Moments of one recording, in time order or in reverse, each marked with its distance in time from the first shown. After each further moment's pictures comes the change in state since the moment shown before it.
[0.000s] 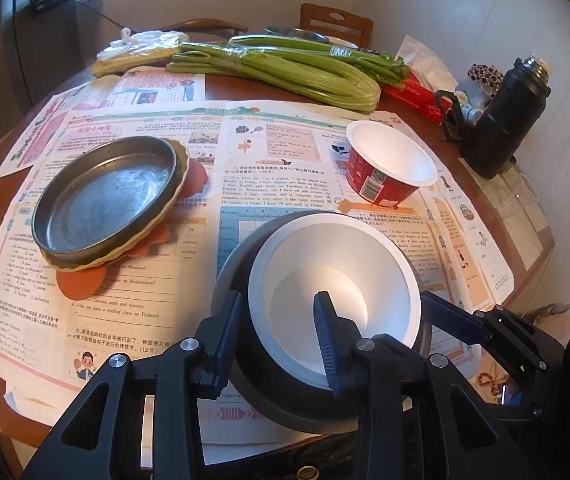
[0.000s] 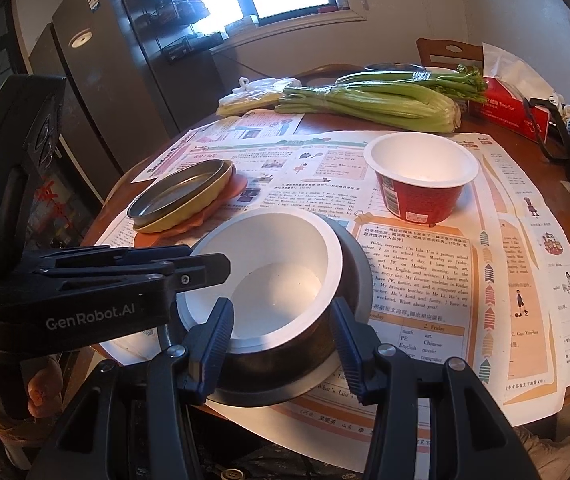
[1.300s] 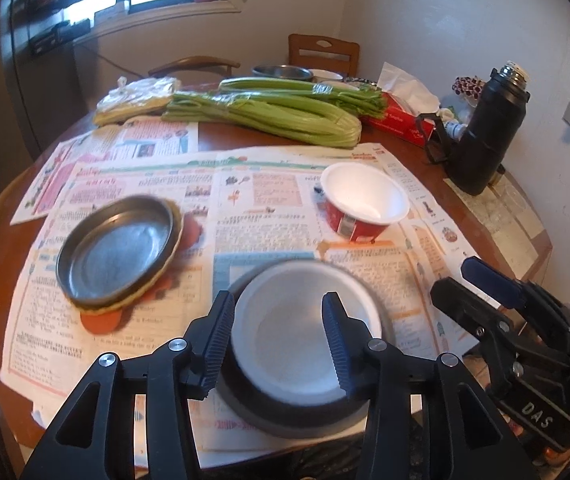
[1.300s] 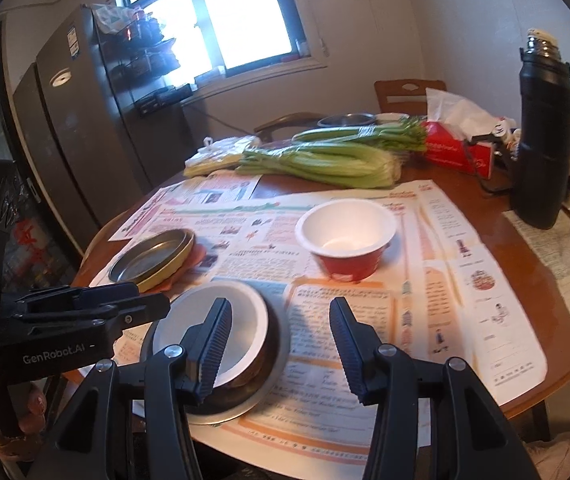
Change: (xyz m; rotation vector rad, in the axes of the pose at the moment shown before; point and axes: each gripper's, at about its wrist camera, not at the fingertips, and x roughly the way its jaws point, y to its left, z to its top) left arm -0.037 -0.031 0.017 0.069 -0.113 0.035; right arm -0.059 -0.032 0.024 0.057 -0.188 -0.105
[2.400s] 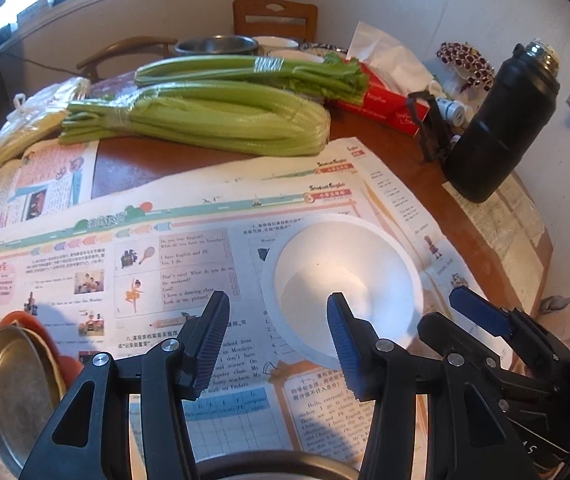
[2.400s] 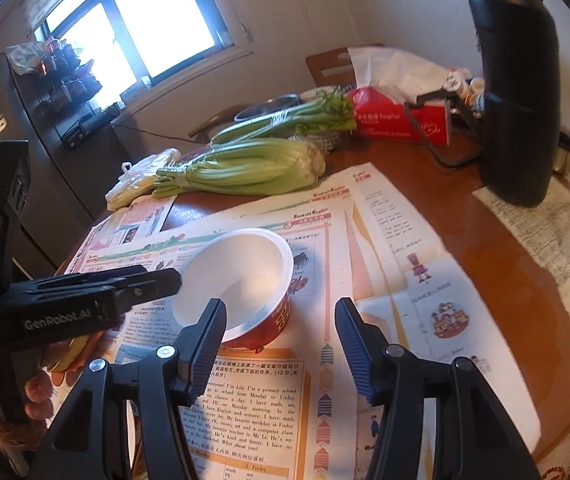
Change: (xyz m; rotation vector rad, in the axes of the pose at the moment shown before) left arm 0.141 -0.037 0.102 0.095 0.146 -0.138; right arm 0.086 -0.100 0.040 0.218 0.083 -0.088
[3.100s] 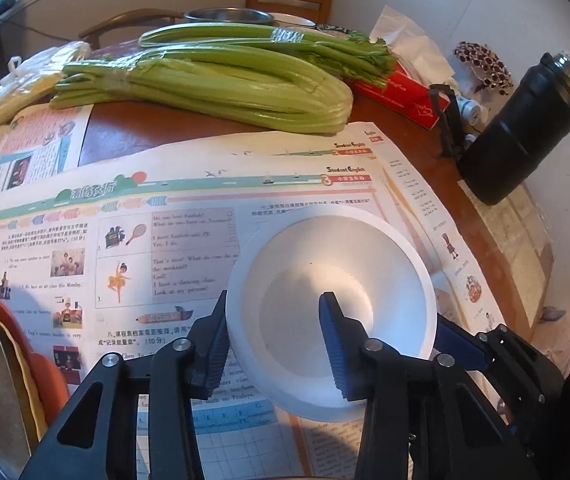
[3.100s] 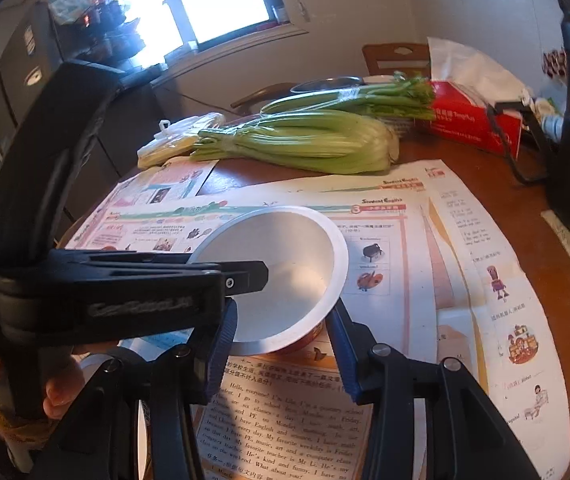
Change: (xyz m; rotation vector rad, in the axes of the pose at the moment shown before) left arm 0.027 0.020 -0.003 -0.070 0.052 -0.035; right arm 0.031 0.049 -0.011 -0.190 0.030 0.064
